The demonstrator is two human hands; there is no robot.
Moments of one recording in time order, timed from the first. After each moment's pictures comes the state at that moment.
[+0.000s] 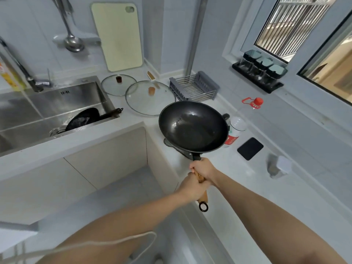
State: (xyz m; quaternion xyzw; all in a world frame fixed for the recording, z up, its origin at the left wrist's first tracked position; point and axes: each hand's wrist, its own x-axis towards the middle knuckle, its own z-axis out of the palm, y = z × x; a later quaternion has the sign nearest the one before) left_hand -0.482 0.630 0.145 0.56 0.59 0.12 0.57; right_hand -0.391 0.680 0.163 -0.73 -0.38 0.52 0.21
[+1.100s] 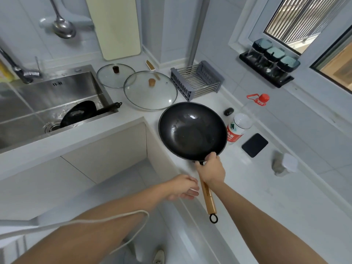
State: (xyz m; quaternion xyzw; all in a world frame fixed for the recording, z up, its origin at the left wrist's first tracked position) left_hand -0.536 0.671 0.110 0.36 0.49 0.07 0.79; right_hand -0.396 0.686 0.128 -0.83 -0.51 0.21 0.13
